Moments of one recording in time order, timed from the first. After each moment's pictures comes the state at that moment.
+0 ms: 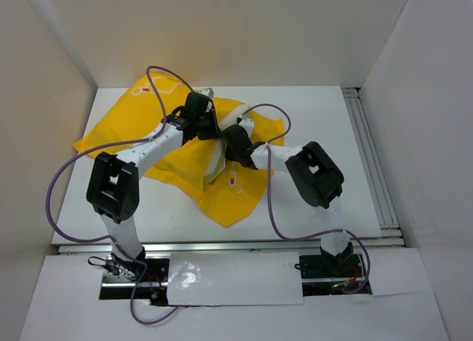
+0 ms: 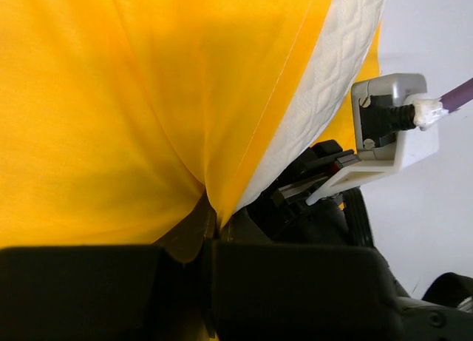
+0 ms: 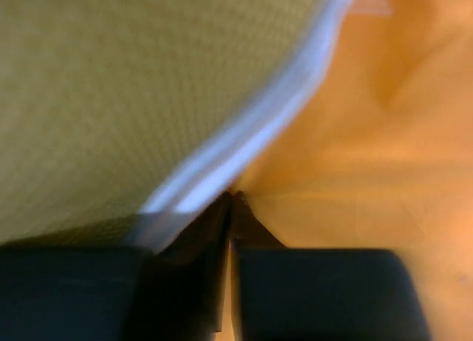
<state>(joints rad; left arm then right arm) -0.44 1.82 1.47 -0.36 0.06 -0.53 0.69 2.09 1.35 0.01 0.32 0.71</state>
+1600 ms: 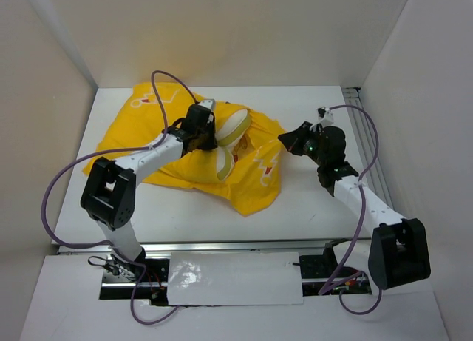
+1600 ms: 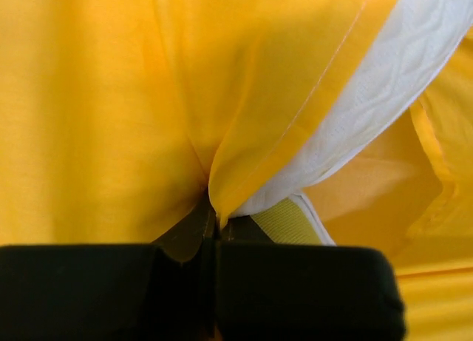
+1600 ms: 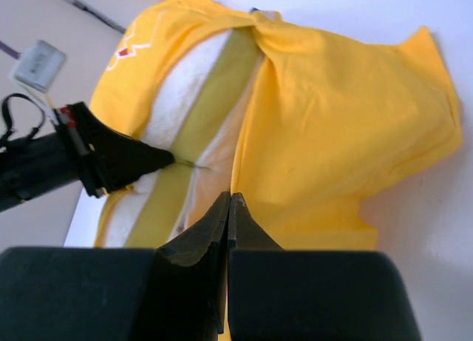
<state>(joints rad) -0.45 1.75 1.30 -0.29 -0.07 -0.41 0.19 1.18 0.68 0.29 -0.28 0.64</state>
